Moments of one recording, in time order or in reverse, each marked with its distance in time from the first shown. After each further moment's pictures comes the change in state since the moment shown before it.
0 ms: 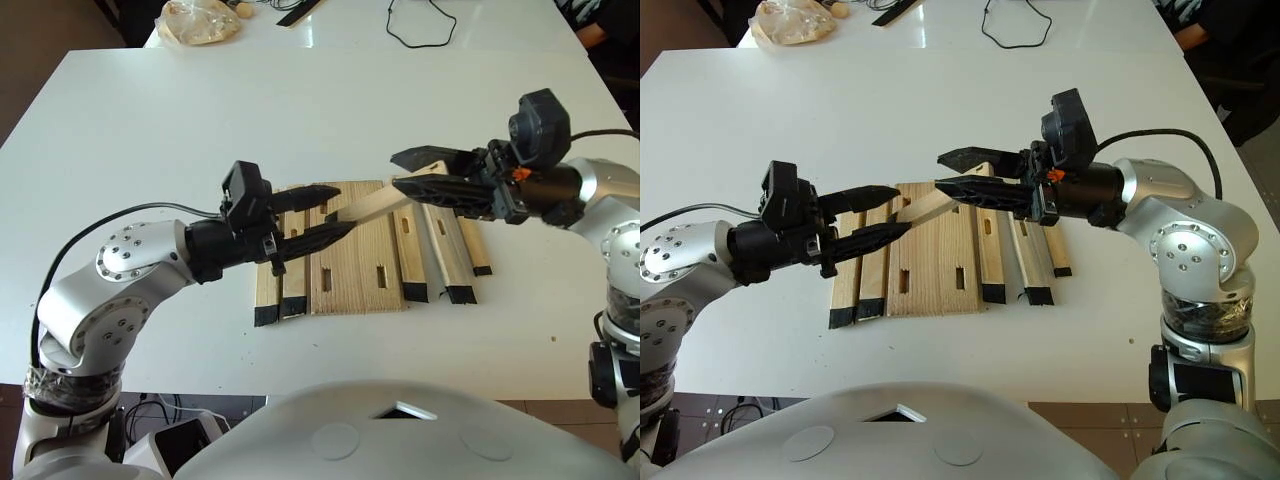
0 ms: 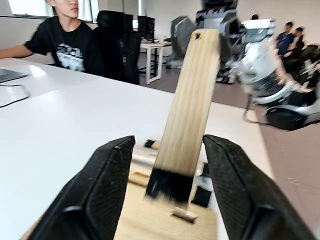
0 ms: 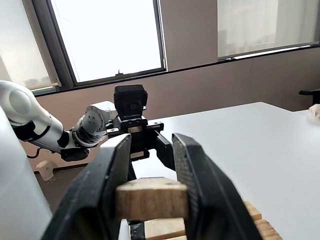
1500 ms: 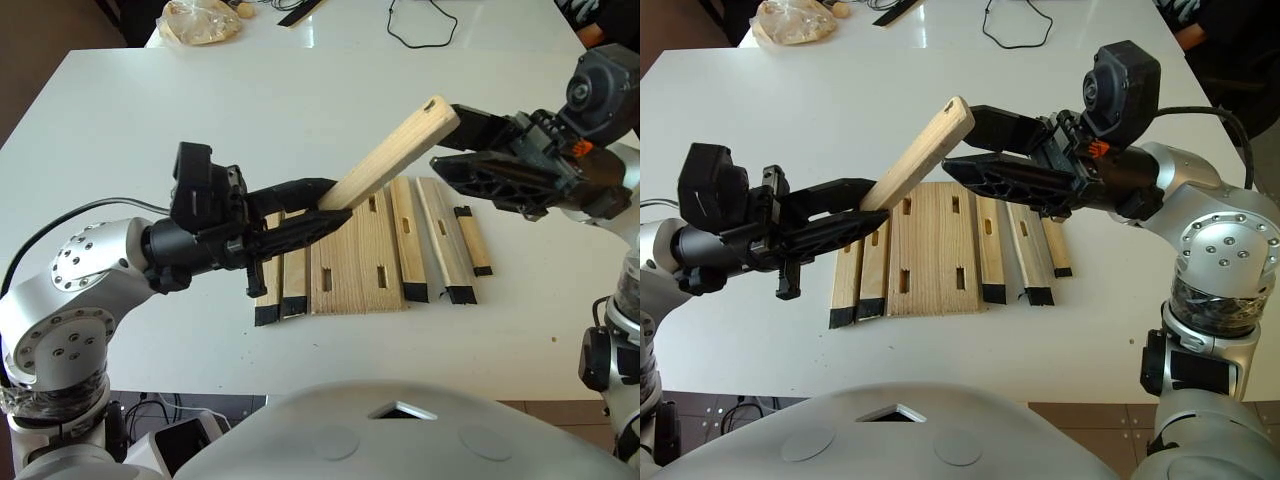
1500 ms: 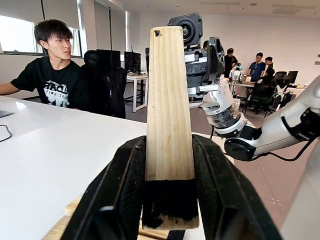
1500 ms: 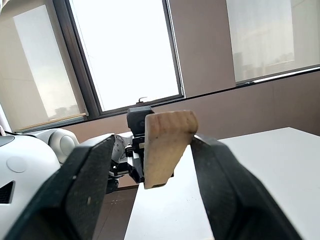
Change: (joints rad) left arm -0.037 -0.017 0.176 -0.083 -0.332 0.069 -0.007; right arm -0.035 0.054 -0.123 -0.061 0.355 0.151 -0.131
